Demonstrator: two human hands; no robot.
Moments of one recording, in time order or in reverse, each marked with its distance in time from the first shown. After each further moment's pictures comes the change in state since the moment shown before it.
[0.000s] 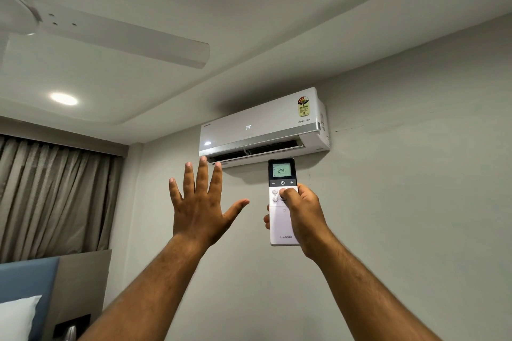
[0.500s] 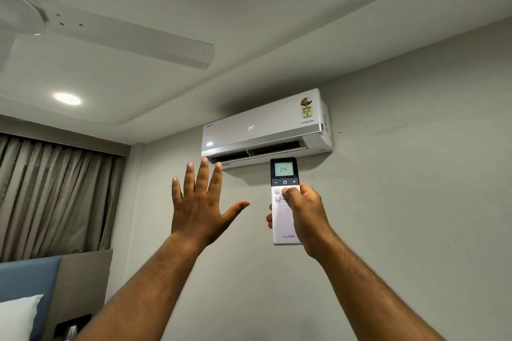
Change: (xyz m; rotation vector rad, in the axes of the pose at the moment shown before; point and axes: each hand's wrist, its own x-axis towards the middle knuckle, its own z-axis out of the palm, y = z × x) left_hand 0.002 -0.017 0.000 -0.040 -0.021 0.034; right_hand 0.002 -0.001 0.008 -0.018 0.009 -0.027
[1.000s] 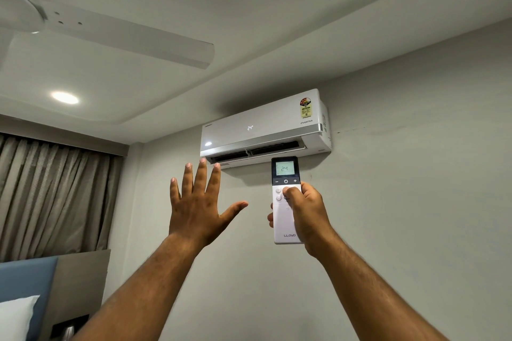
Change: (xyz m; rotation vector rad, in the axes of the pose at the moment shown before) left_hand -0.002 -0.004 -0.002 -0.005 -0.009 0.003; right_hand 0.001 0.002 0.001 -0.006 0.017 -0.019
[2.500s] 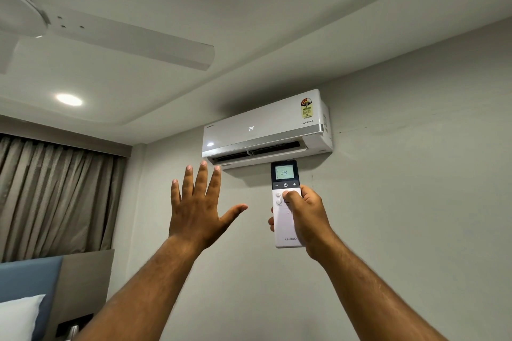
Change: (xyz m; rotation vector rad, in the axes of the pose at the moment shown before) left_hand -0.003 0.005 -0.004 0.020 -0.018 0.006; right_hand -0.003 0.000 -0.007 -0.066 -0.009 0.018
